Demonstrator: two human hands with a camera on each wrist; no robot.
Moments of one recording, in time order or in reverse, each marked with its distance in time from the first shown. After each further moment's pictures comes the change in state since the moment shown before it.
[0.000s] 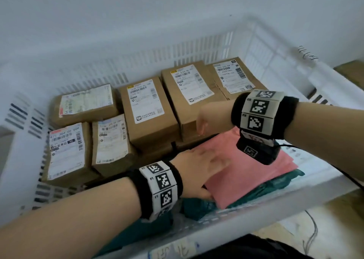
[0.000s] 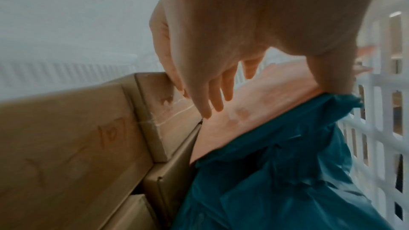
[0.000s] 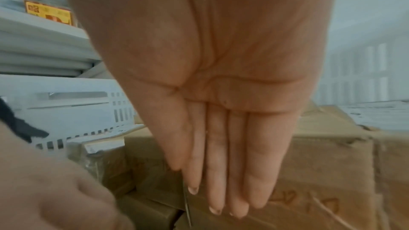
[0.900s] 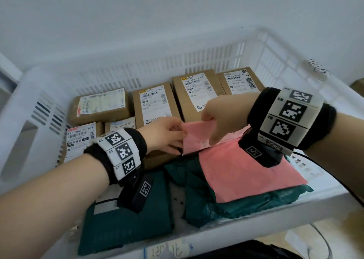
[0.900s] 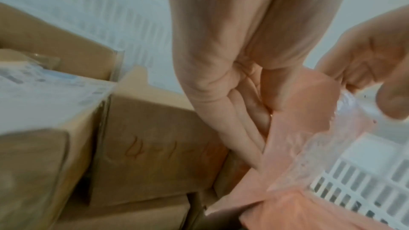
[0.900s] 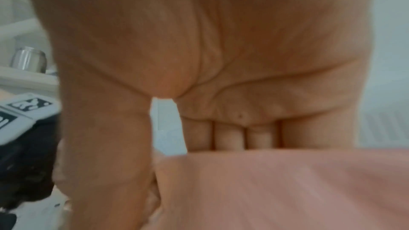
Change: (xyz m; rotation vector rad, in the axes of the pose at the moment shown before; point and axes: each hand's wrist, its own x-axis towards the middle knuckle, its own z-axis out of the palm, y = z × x) left_hand -0.031 -0.061 -0.045 -1.331 0.315 -0.601; right_hand -0.026 -0.001 -0.027 -0.061 0.098 -0.030
